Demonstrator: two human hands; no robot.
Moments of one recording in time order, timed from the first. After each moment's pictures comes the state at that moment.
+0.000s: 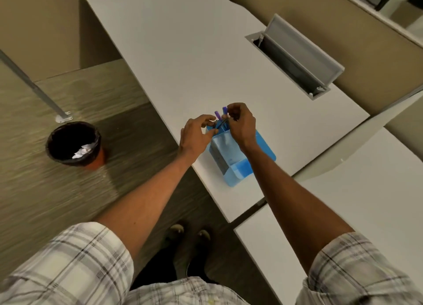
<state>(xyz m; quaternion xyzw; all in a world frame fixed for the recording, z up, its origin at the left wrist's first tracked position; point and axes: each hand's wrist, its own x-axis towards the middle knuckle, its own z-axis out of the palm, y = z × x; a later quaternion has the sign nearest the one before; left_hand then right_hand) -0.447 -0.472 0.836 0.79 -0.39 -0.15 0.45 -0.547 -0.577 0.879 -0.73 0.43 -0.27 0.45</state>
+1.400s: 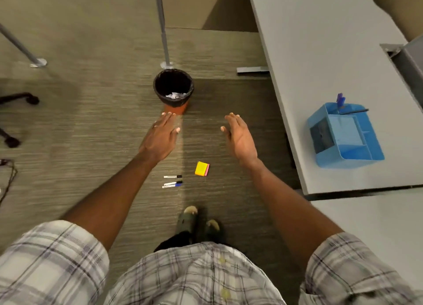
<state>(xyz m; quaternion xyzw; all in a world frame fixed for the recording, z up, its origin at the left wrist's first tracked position) -0.403 -0.018 0.784 0.94 -0.25 -0.08 0.23 -0.498 -0.261 0.806 -0.95 0.13 -0.06 0.28</state>
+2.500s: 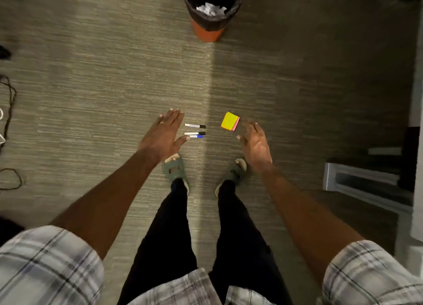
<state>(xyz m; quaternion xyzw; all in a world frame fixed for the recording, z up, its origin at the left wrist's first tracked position) -0.373 0.098 0.587 0.92 -0.23 -0.29 0.10 -0.459 -0.183 0.573 -0.94 0.15 0.17 0.26</state>
